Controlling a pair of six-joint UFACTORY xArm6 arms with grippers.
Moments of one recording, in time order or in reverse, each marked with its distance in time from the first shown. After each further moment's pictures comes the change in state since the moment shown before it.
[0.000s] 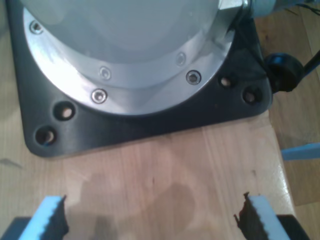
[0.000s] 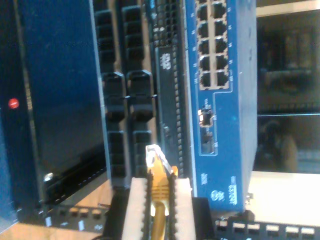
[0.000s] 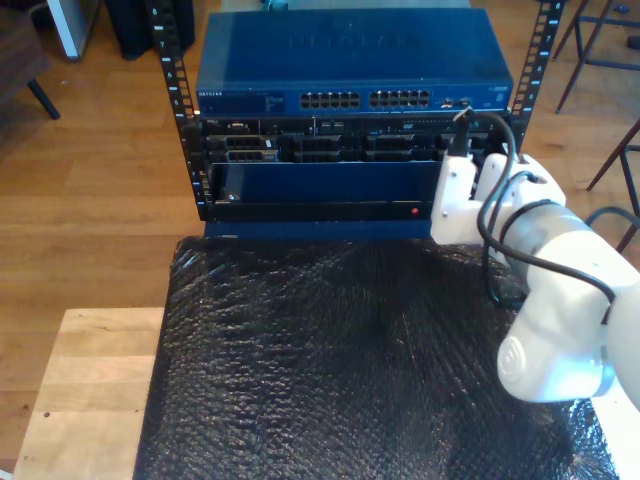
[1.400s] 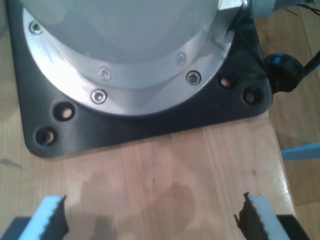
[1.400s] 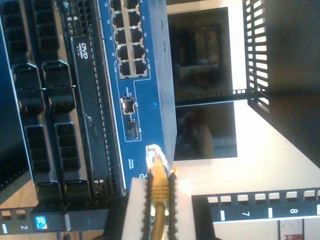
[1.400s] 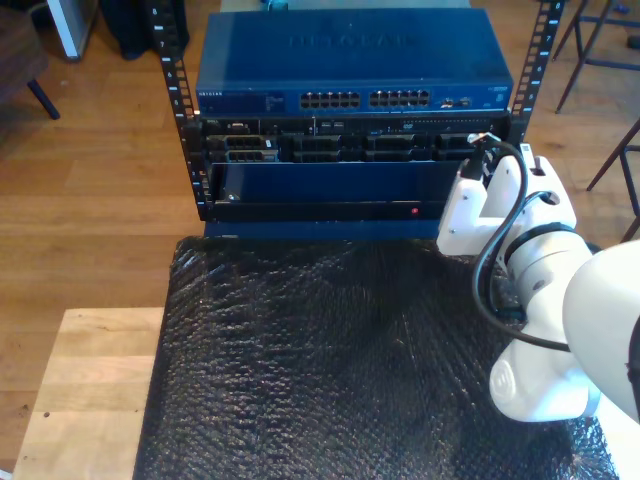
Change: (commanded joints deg) left arm 0.0 -0.1 0.0 0.0 0.0 0.0; right arm 0.2 7.3 1.8 -0.3 -24.5 0.8
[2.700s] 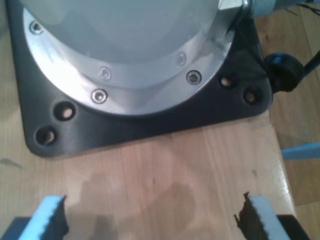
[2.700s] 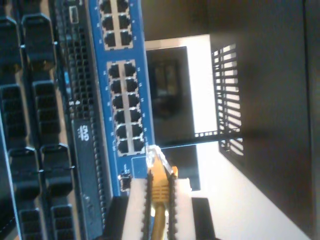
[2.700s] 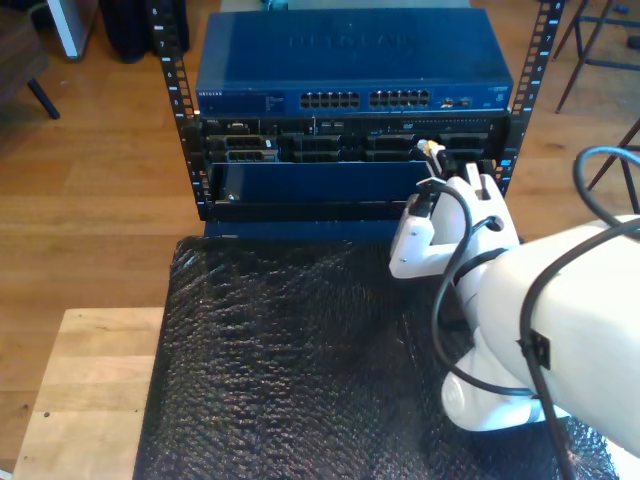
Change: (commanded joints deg) left arm 0.0 0.0 0.0 0.0 0.0 0.0; right arm 7.6 13.4 -9.1 3.3 -13.2 -2.7
